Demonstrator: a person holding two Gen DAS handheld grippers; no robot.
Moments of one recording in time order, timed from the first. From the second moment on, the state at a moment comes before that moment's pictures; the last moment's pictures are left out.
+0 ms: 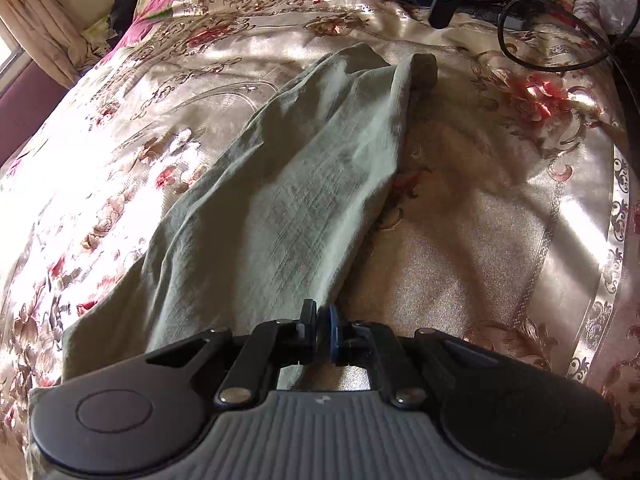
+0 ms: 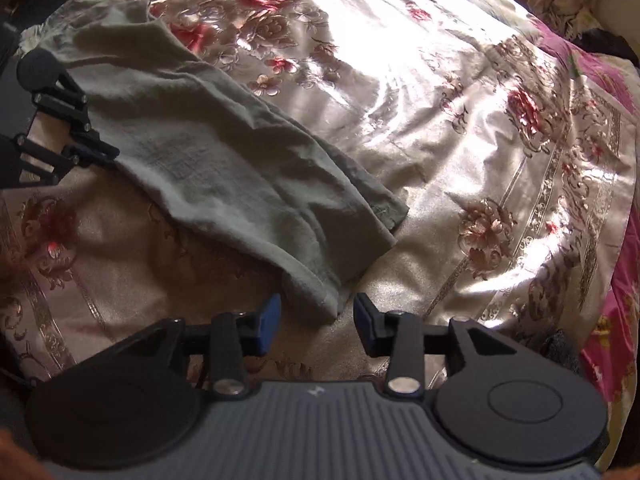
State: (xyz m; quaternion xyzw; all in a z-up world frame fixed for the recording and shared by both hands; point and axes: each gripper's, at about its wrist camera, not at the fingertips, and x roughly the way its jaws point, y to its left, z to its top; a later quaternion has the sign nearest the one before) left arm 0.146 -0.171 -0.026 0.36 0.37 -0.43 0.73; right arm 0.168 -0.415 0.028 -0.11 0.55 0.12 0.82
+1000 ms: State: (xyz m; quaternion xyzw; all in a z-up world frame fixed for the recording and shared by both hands) left arm 0.159 -0.300 -0.031 0.26 0.32 -0.45 0.79; right arm 0.256 -0.462 -0.030 -0.05 0.56 0.21 0.80
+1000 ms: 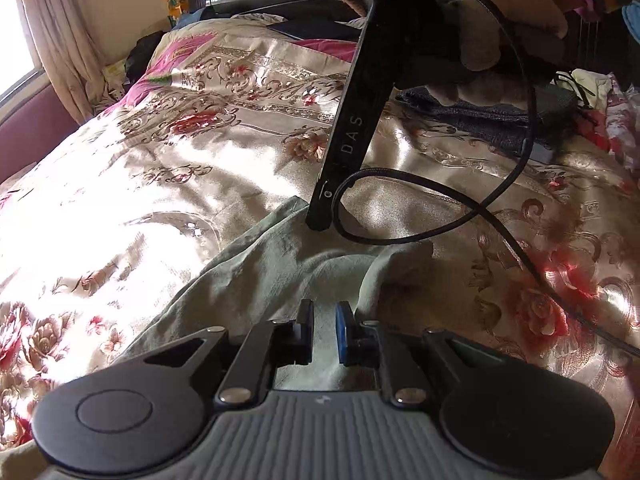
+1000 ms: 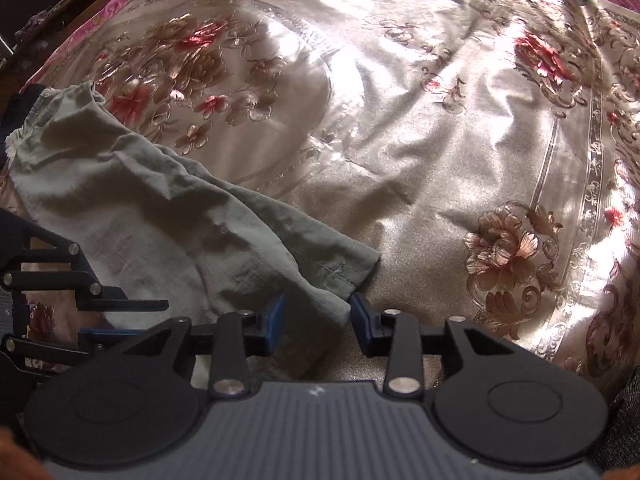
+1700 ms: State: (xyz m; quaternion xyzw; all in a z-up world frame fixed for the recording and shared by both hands) left arm 0.161 -0.293 -0.035 0.27 0.34 -0.44 0.79; right arm 0.247 -0.498 -0.015 0.07 0.57 0.10 0.81
